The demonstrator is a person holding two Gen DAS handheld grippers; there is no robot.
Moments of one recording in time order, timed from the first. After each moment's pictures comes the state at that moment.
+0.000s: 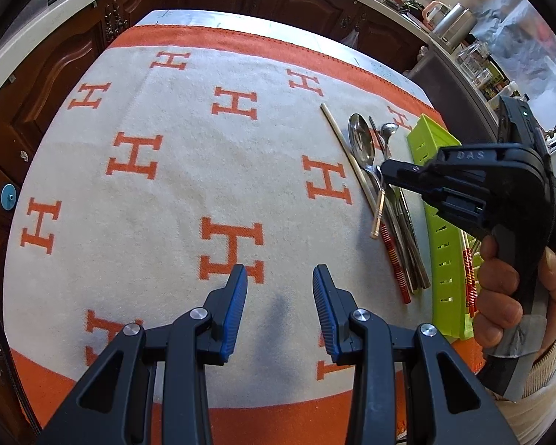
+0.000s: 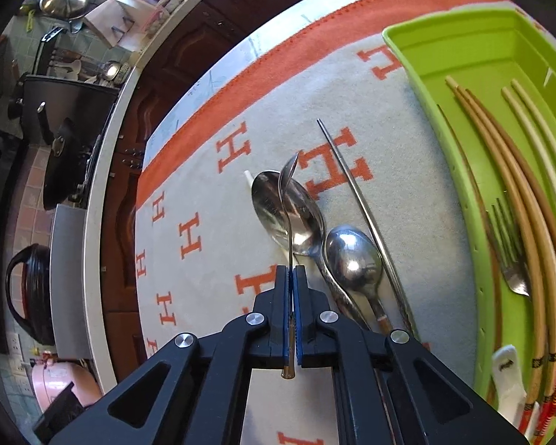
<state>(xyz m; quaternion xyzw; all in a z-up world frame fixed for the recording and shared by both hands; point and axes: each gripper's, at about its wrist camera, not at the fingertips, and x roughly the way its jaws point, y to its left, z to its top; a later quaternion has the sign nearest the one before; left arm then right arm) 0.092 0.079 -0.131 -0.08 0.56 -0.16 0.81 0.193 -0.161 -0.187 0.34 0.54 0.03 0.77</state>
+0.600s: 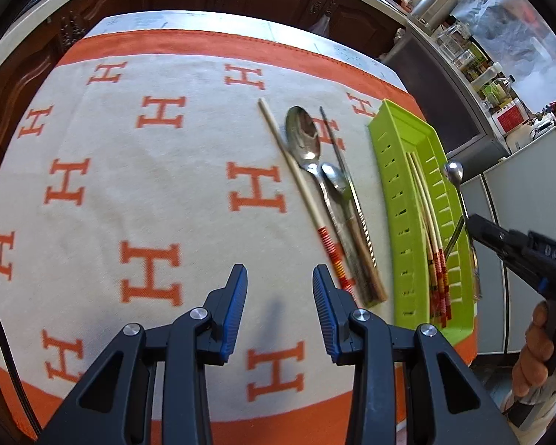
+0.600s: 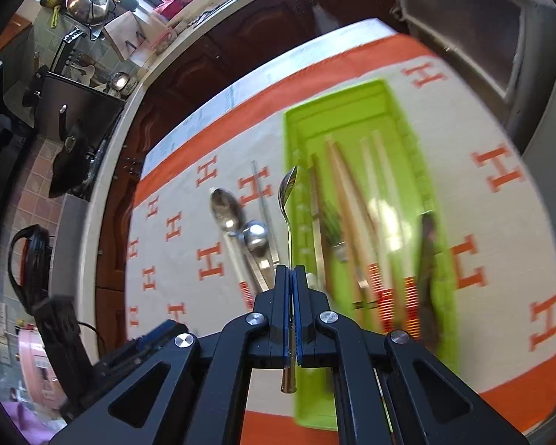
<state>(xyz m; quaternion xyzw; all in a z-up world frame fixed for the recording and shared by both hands) 0.107 0.017 -0.123 -0.06 0.58 -0.19 0.79 0.074 -0.282 -0.109 0.28 0.51 -0.01 0.81</state>
